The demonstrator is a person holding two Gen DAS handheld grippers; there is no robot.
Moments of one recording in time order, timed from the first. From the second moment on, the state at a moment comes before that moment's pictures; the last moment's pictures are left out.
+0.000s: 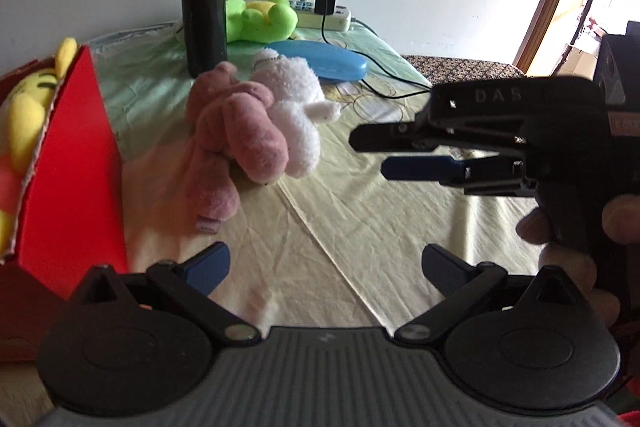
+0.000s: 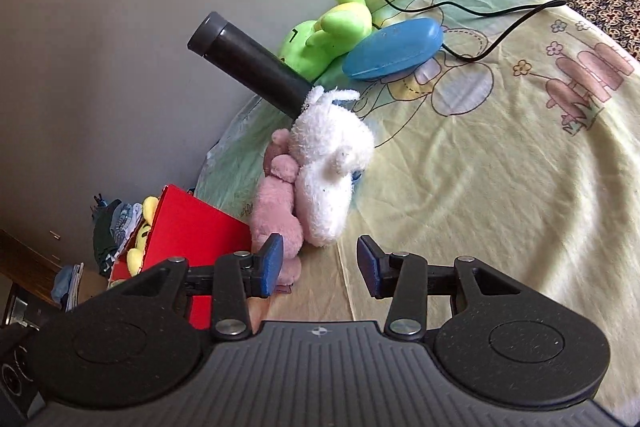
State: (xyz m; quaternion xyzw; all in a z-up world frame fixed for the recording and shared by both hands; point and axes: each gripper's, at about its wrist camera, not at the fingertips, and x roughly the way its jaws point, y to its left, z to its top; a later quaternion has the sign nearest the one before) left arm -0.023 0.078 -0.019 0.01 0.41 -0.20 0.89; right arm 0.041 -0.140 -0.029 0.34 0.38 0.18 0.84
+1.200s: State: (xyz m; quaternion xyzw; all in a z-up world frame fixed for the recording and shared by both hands) left arm -0.038 0.084 -0.012 -0.03 0.39 -0.23 0.89; right arm -0.016 -0.163 -0.022 0.20 0.42 0.21 0.86
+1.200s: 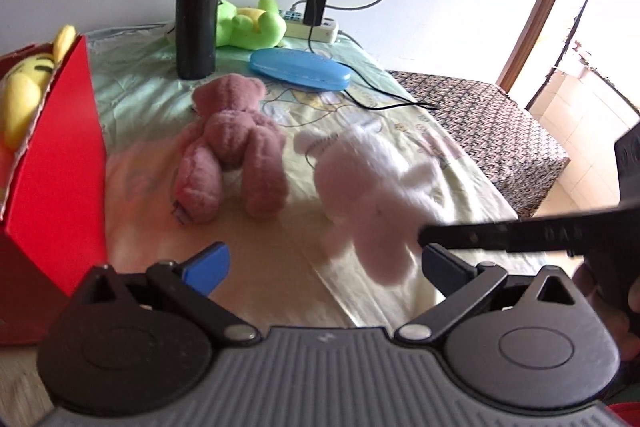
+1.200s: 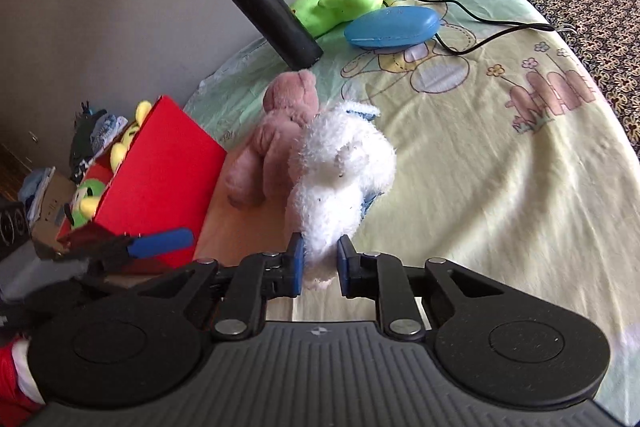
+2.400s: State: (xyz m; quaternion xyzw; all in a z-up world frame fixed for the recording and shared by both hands) left arm -0.052 0.114 -0.025 -0.06 0.41 -0.25 0.87; right arm -0.018 -0.135 -0.038 0.40 0.44 0.24 0.77
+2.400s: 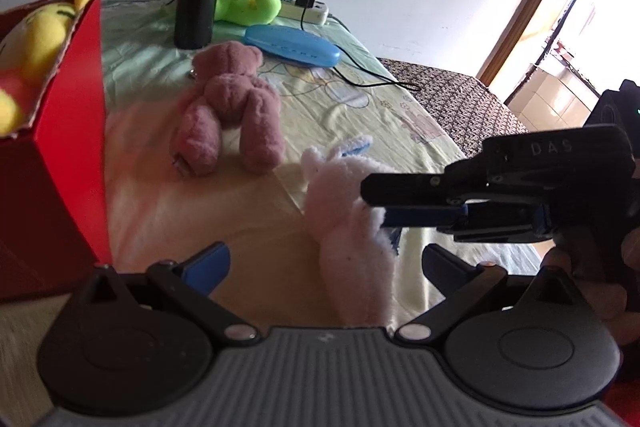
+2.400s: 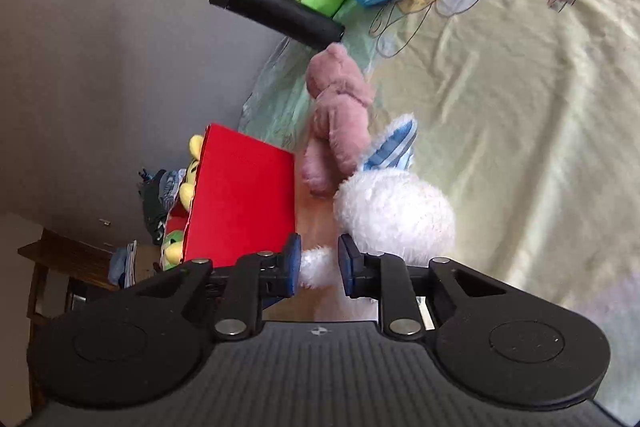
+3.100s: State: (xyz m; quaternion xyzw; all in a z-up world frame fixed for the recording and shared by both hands) left arm -0.038 0.115 -0.038 -0.08 0.44 -0.24 0.86; right arm -0.013 -0.142 -0.047 0.40 0.43 0.19 0.79
